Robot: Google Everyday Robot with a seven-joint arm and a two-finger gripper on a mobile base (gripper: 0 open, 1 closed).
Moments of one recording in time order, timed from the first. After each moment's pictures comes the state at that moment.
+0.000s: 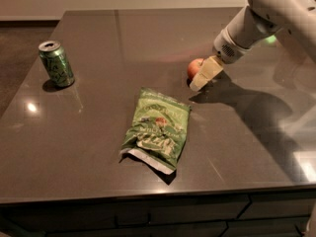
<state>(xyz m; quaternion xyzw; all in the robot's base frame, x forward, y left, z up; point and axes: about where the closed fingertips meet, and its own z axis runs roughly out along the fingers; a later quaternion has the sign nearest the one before) 0.658 -0.154 0.854 -0.48 0.84 0.09 0.24</state>
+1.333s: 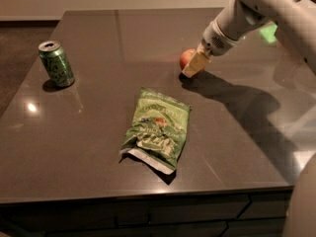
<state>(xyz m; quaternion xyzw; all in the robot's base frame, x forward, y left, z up) 0.674 -0.123 0.868 -0.50 0.82 0.11 0.25</state>
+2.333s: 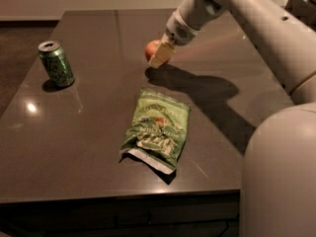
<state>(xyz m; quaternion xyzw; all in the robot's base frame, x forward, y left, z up) 0.703 -0.022 0.884 -0.56 0.77 0.14 0.27</state>
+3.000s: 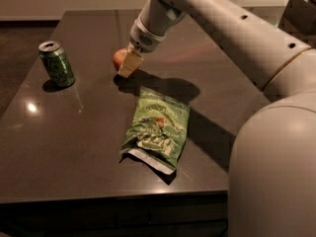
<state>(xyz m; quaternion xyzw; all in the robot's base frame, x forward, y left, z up) 0.675 0.072 0.875 -0.62 0.72 0.15 0.25</state>
